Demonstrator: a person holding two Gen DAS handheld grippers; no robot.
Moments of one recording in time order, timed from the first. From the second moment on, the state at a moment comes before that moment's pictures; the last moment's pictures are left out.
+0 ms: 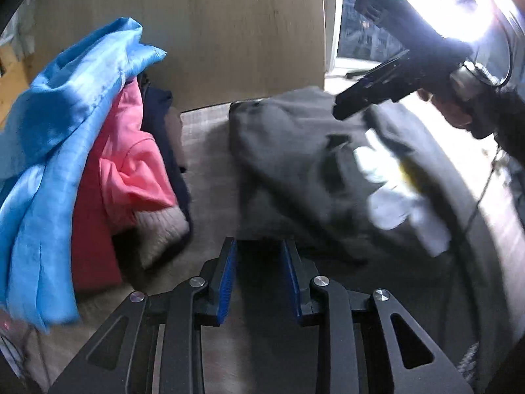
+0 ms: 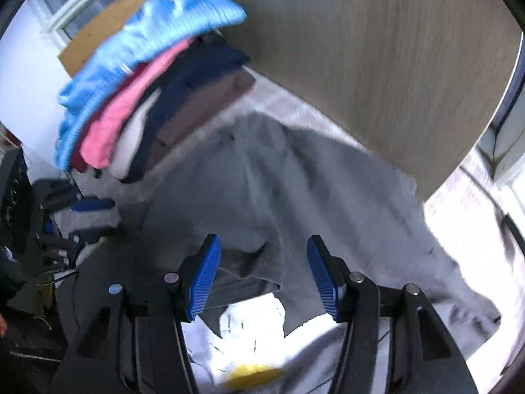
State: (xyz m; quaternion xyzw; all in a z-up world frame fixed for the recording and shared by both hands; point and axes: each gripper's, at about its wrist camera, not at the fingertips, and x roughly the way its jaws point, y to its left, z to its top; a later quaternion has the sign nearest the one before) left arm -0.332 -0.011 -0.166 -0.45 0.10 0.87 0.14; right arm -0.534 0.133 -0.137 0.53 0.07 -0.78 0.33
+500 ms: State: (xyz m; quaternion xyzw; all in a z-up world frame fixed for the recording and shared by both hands) left arm -0.347 -0.009 -0.184 -0.48 0.13 0.85 0.17; right arm -0.493 0.109 -0.154 0.49 0.23 -0.76 0.37
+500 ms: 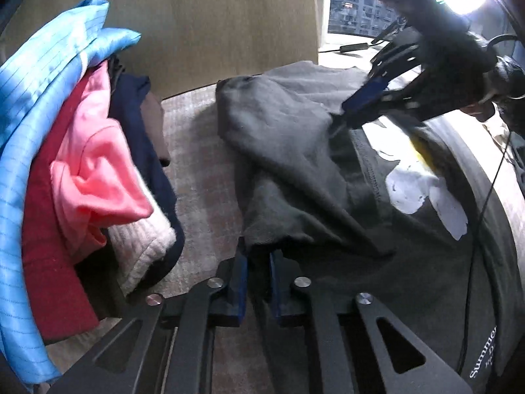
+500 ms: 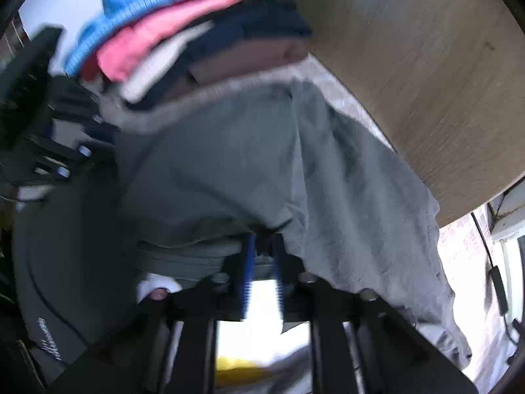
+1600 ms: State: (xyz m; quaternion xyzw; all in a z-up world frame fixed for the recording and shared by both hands) left arm -0.339 -0.020 -0.167 -0.45 0.15 0.85 0.20; right arm -0.504 0.159 -0.110 0.49 0.18 -0.80 0.29
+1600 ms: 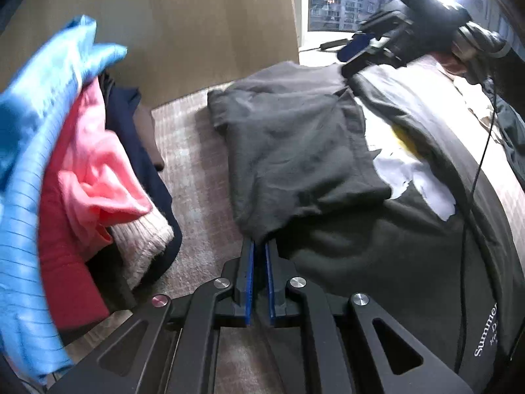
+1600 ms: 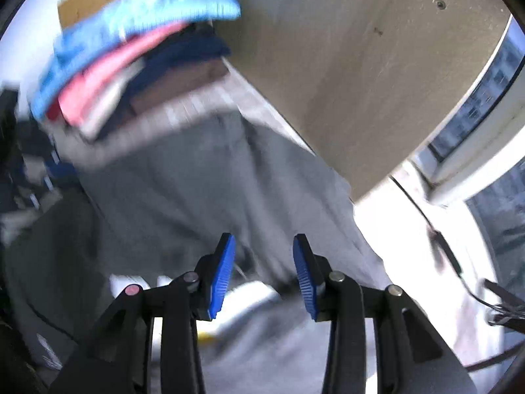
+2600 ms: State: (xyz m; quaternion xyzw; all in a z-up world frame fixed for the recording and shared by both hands) left arm -0.348 -0.021 -0.153 -0.45 0.11 0.85 0.24; right arm -0.480 0.094 -0.094 0.46 0.11 -0.80 0.36
